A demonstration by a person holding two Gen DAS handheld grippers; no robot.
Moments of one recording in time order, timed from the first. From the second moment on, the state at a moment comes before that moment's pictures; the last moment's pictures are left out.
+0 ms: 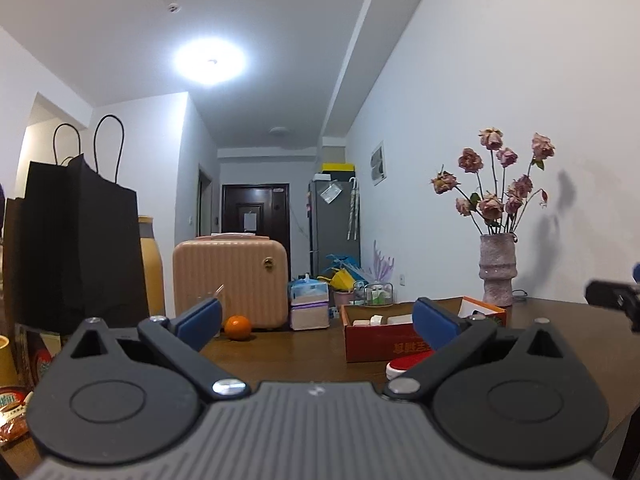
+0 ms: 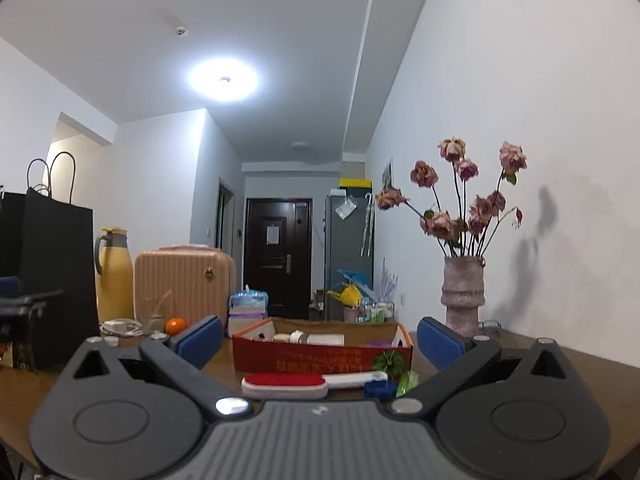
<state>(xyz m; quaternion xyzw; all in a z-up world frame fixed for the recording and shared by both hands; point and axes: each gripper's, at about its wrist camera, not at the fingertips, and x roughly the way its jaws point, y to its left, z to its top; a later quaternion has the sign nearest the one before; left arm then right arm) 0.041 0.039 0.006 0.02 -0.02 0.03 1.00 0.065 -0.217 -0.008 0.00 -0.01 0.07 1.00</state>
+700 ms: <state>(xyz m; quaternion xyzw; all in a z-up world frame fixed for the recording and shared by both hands) 0.121 -0.029 -0.019 0.02 0.05 -0.04 1.00 0.114 -0.266 -0.057 0.04 0.07 -0.01 1.00</state>
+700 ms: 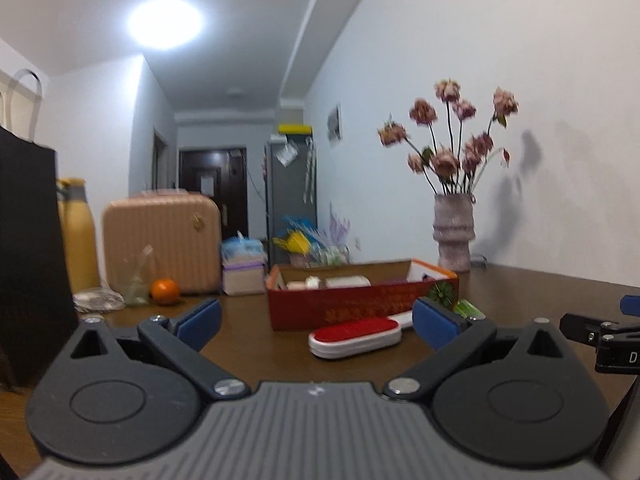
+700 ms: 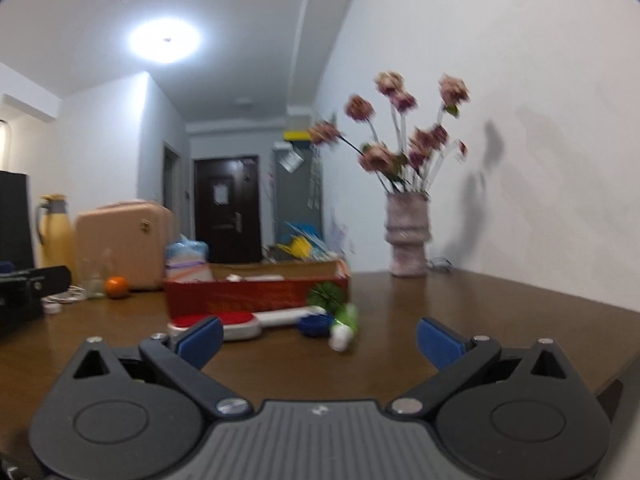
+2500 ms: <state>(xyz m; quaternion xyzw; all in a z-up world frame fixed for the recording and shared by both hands) 0.425 -0.209 -0.061 0.07 0.33 -0.23 0.91 0.424 -0.372 -0.070 0.09 0.36 0.11 0.92</state>
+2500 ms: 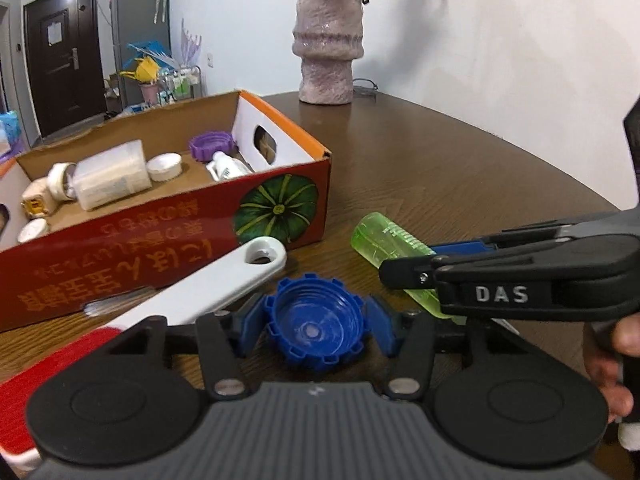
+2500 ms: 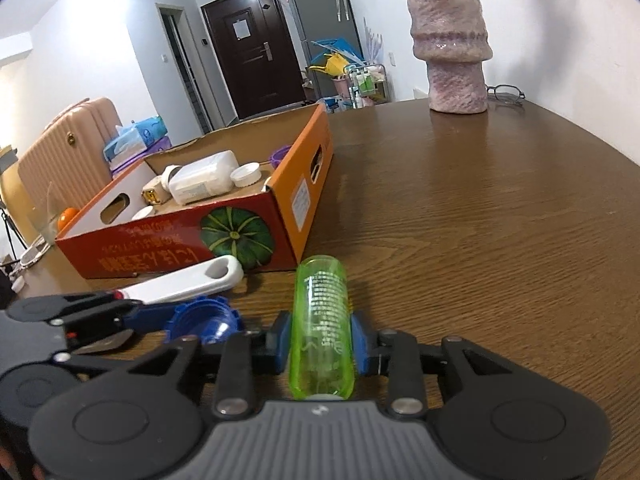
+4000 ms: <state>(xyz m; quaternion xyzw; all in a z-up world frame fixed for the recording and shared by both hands) 0.065 -0.023 0.036 0.00 -0.05 0.02 1.00 0.088 -0.223 0.012 0.04 -0.01 0.09 1.00</state>
